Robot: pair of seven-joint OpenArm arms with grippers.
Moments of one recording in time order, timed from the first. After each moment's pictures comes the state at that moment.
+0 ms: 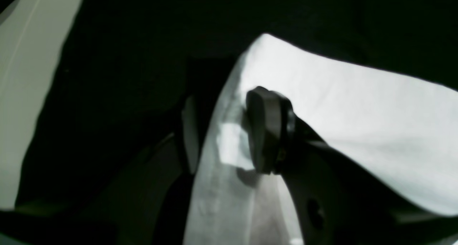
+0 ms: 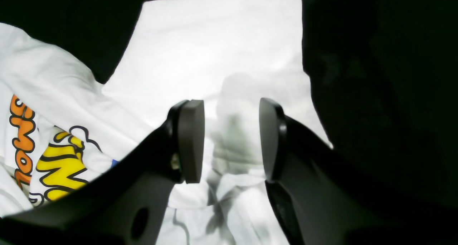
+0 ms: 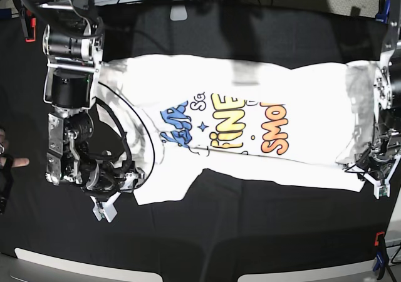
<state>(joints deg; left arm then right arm) -46.6 -22.4 0.7 -0.4 -3.0 -9.7 -8.8 29.8 11.8 8.5 58.6 23.3 26.0 -59.3</state>
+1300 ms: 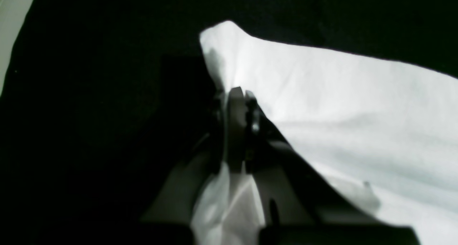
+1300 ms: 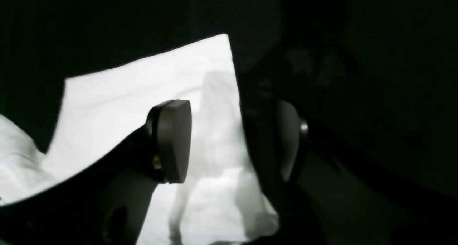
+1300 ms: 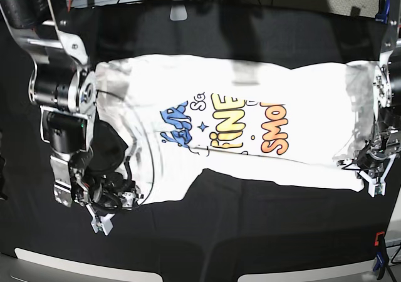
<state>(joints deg) -45.9 -22.3 0.7 -0.4 -3.0 -17.0 -9.6 46.8 11.9 8.5 23.9 8.8 24.3 -38.1</state>
